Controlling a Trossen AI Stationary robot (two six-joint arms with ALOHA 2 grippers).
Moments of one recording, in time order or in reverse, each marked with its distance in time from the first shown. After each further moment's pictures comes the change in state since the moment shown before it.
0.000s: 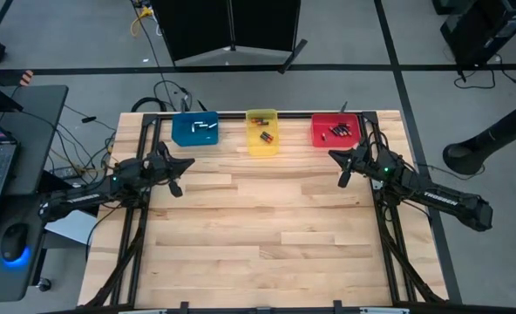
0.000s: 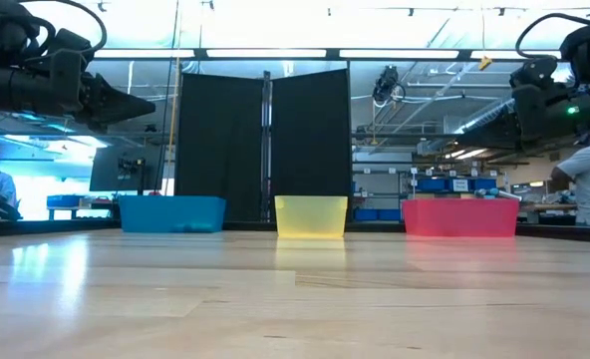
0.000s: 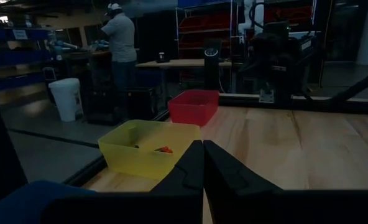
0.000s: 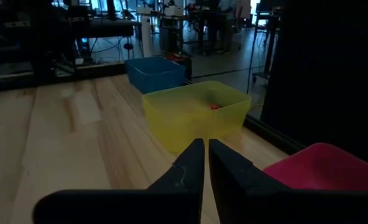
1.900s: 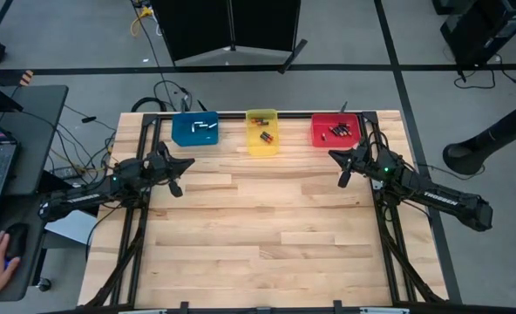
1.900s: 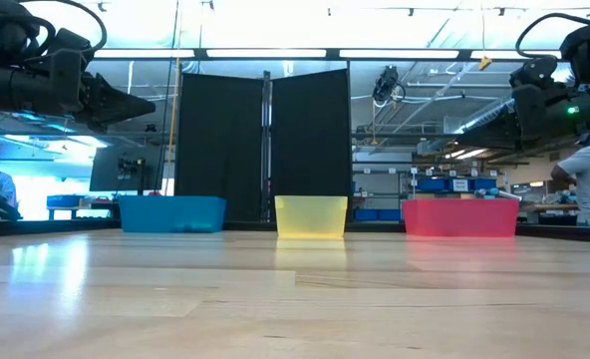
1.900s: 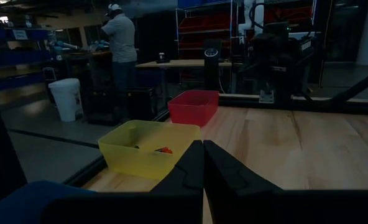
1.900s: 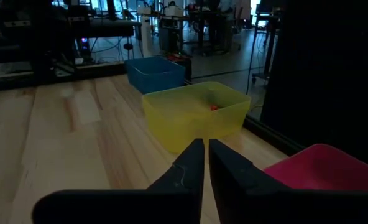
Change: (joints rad) left arm 0.000 0.000 0.000 0.002 0.000 0.000; right arm 0.000 0.000 0.000 0.002 0.000 -0.006
